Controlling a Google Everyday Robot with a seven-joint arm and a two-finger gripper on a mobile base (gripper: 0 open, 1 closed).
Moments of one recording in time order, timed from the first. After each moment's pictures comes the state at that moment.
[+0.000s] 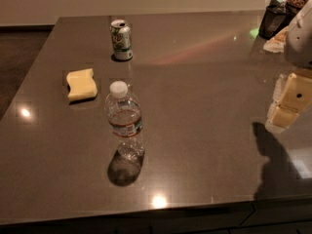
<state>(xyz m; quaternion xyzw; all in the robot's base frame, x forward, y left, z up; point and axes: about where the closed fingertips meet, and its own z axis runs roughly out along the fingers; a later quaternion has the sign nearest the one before) 0.438 -0.217 0.976 -0.60 0.78 -0.03 0.16</state>
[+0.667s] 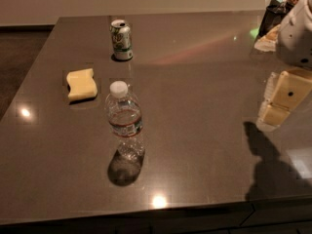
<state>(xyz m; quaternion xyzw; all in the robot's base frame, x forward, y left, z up) 0.440 -0.197 0.978 -0.62 0.77 -0.02 0.17</state>
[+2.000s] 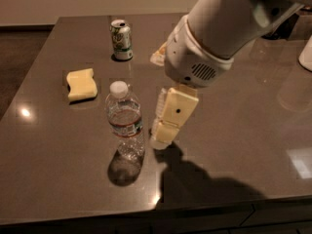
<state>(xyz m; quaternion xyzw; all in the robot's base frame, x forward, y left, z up) 0.419 -0.007 0.965 -0.69 0.67 0.12 0.24</state>
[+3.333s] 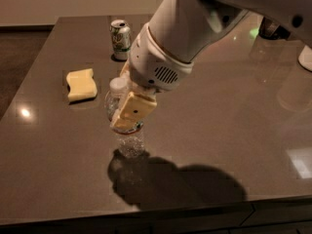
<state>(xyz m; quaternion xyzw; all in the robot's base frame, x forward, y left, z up) 0.409 0.055 0.957 -0.72 0.63 0.19 0.23</state>
